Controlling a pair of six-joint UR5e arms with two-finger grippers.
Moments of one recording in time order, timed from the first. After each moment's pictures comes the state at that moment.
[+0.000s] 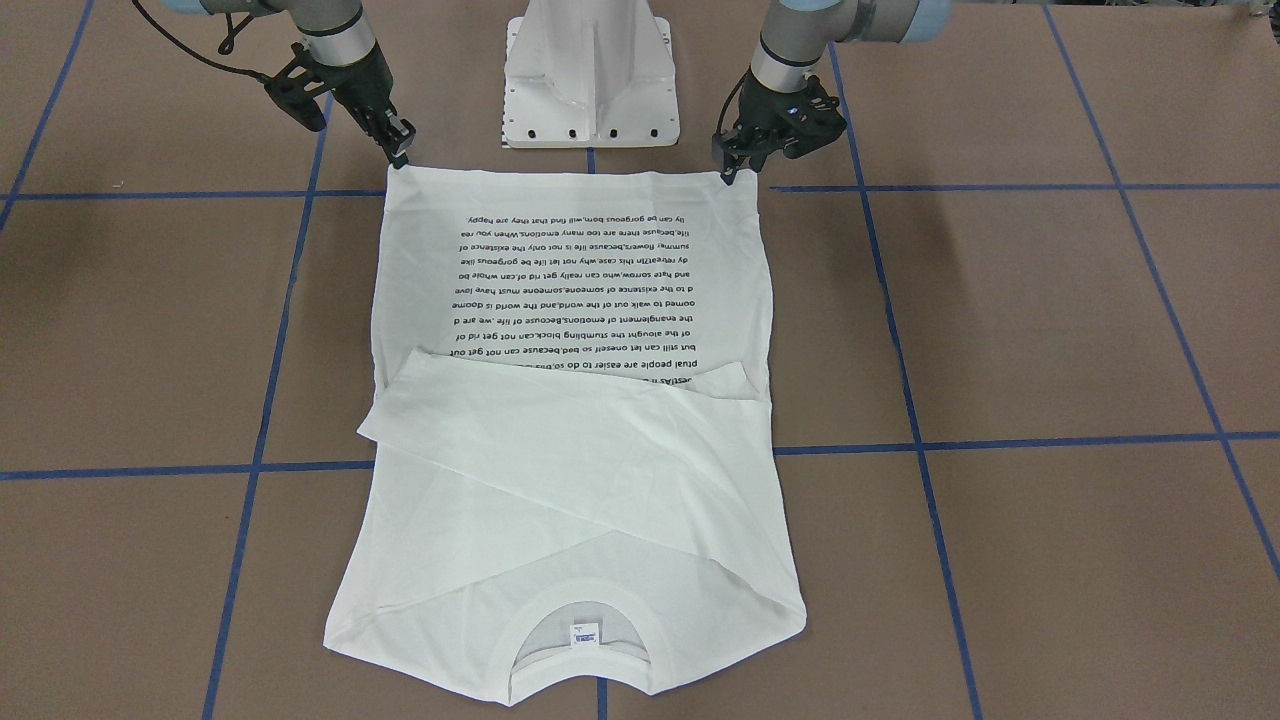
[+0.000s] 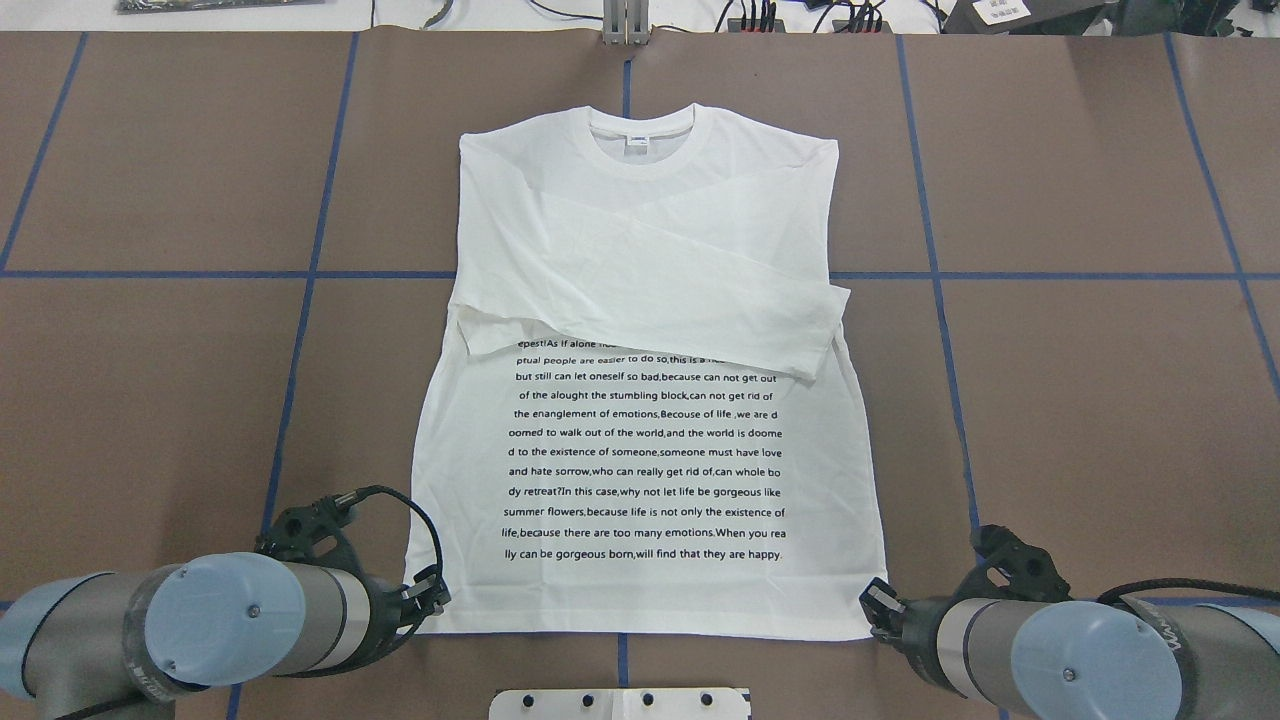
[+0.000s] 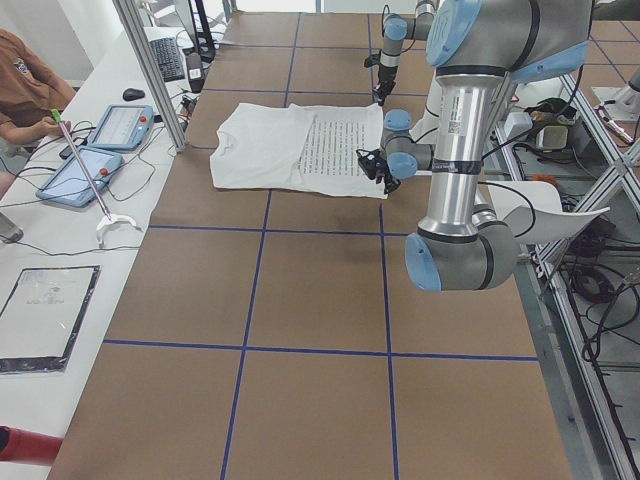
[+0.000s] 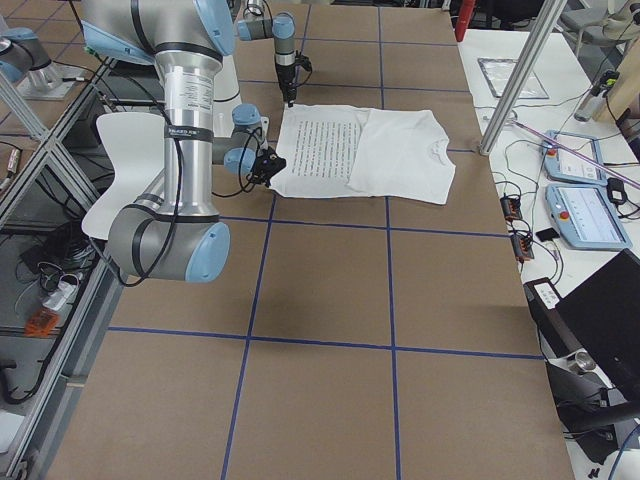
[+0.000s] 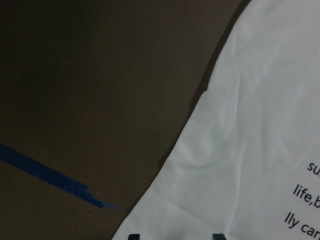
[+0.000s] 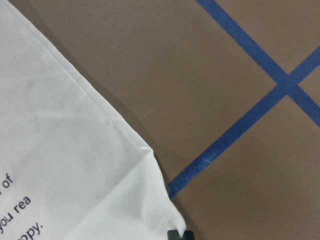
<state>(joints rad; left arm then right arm) -0.15 -1.71 -2.06 -1.83 -1.67 -2.02 0.08 -1.64 2.17 -1.24 1.56 2.28</state>
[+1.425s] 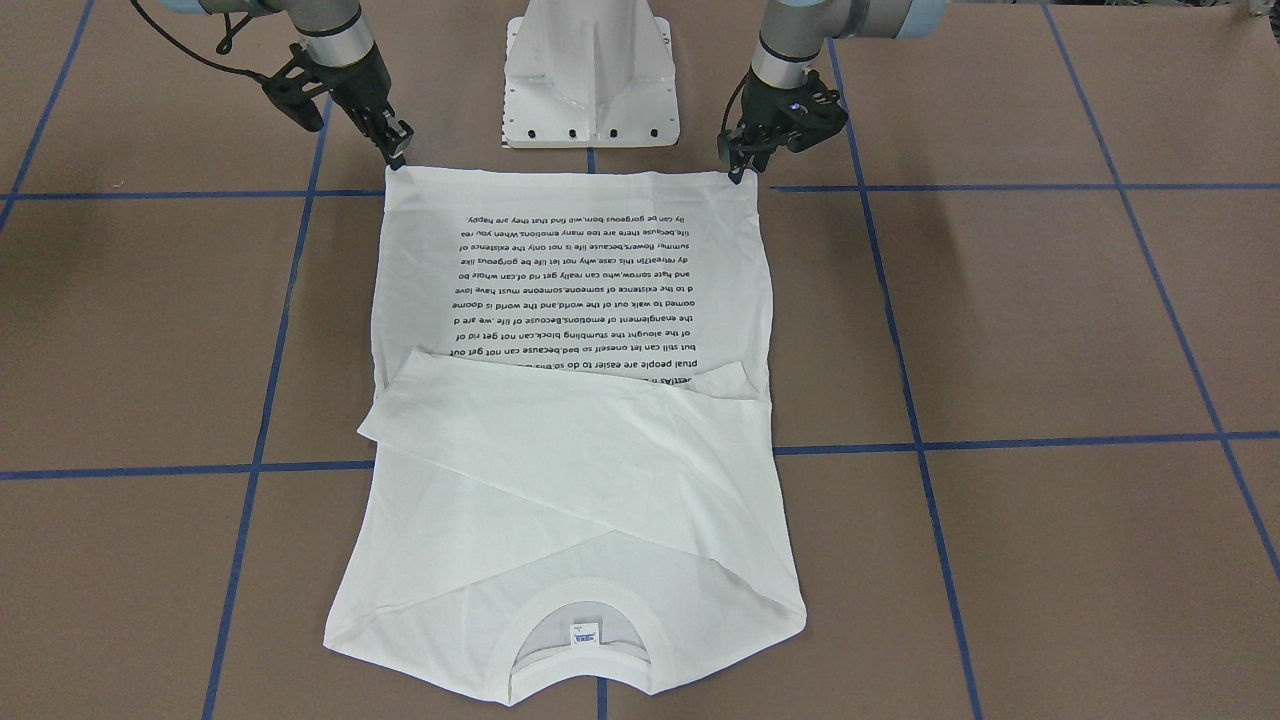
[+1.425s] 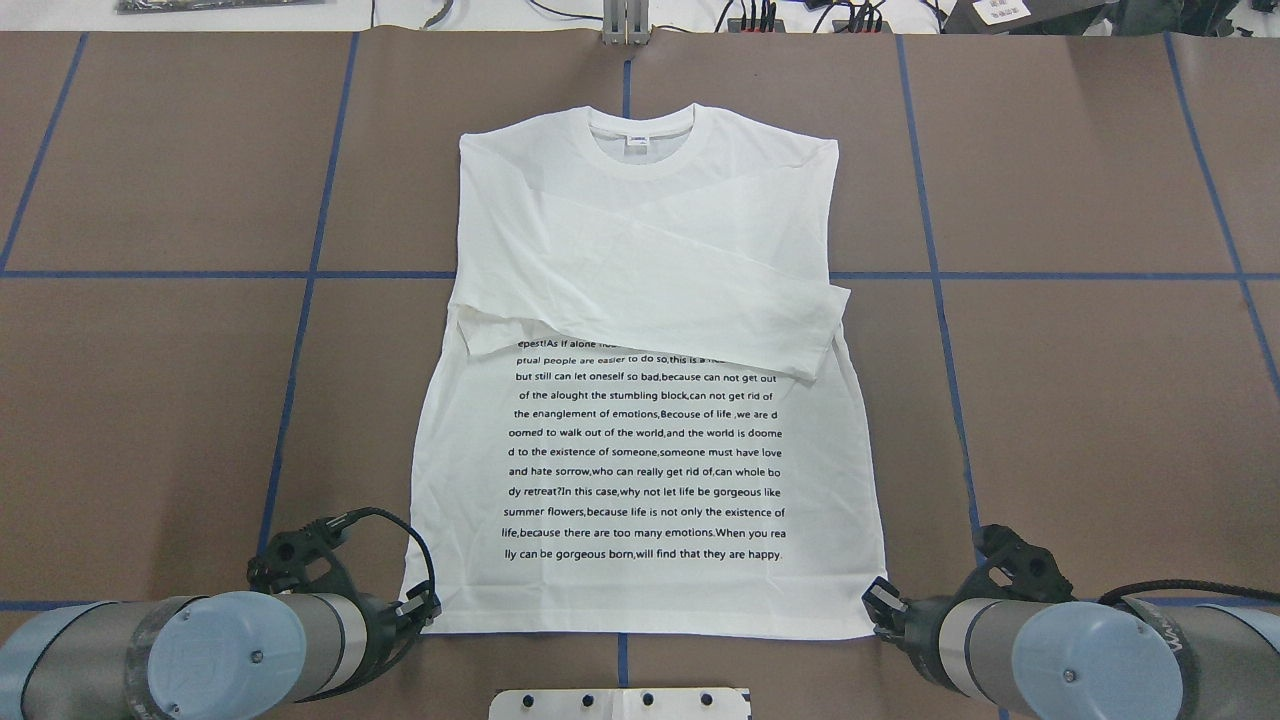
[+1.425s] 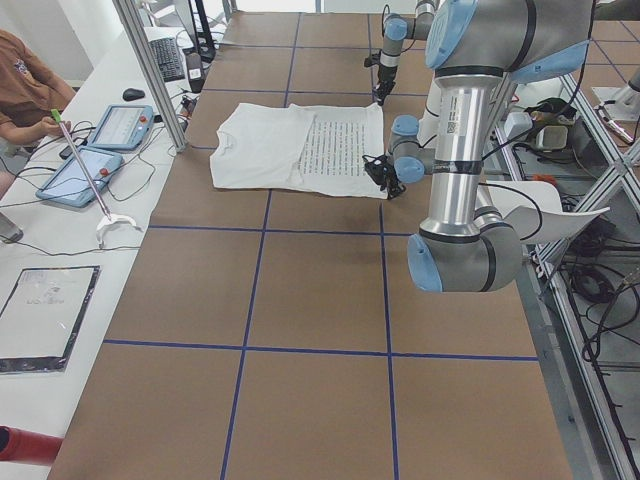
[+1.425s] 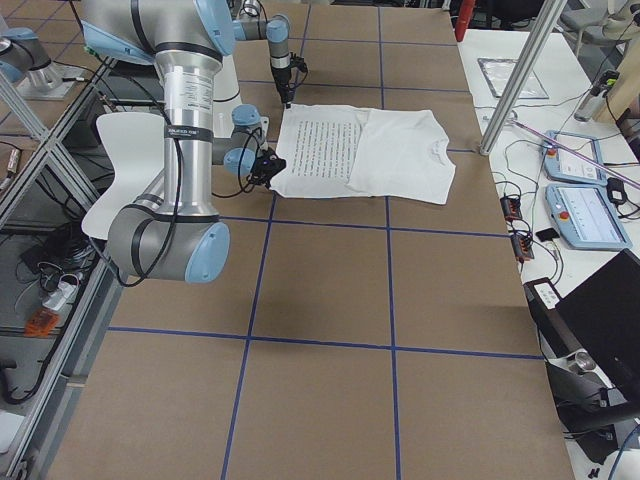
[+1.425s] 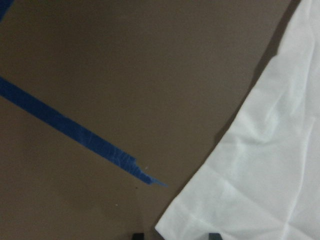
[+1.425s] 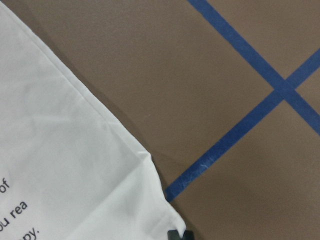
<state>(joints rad) -0.11 -1.69 -2.05 -1.84 -1.57 -2.05 0.08 -1.65 2.17 -1.25 1.55 2.28</state>
